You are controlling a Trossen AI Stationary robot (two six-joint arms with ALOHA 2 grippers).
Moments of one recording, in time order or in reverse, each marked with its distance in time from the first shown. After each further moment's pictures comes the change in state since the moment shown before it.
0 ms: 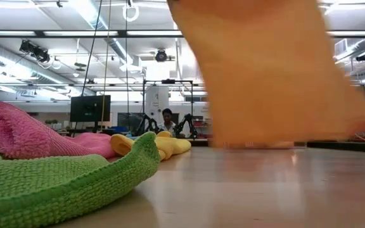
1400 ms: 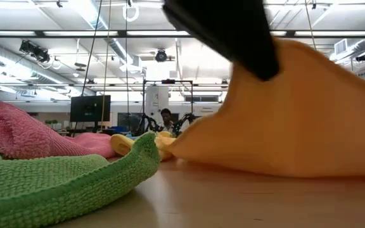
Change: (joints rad) left arm -0.148 0.391 0.030 0.488 0.432 -0.105; right arm 0.134 0.388 -0.395 0.441 -0.925 0.592
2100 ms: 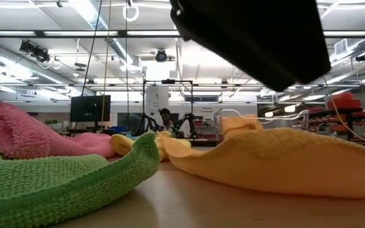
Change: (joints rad) left arm 0.002 0.021 0.001 0.063 0.066 -0.008; right arm 0.009 0.043 0.000 0.177 0.162 -0.227
